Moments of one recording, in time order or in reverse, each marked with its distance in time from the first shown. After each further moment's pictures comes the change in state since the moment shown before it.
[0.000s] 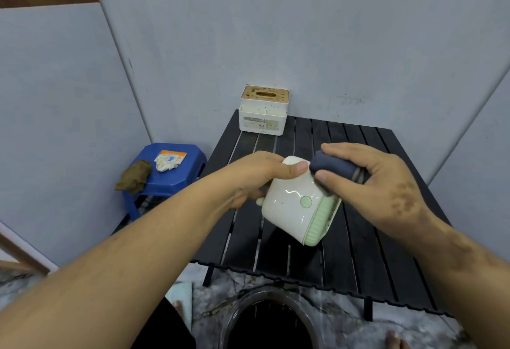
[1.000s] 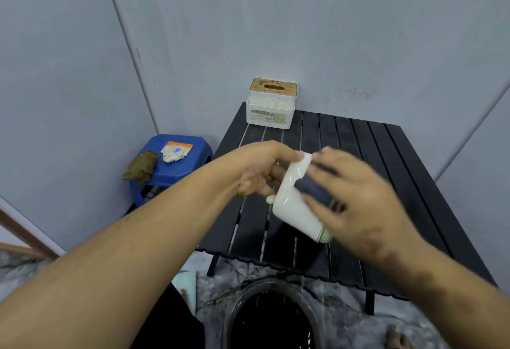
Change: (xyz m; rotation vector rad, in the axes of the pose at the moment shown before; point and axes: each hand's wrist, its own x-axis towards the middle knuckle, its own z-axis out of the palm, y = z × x) left_hand 0.007 -0.003 -0.009 -0.167 -0.020 -0.177; right_hand -0.025 -0.008 0.034 -0.411 -0.008 -0.424
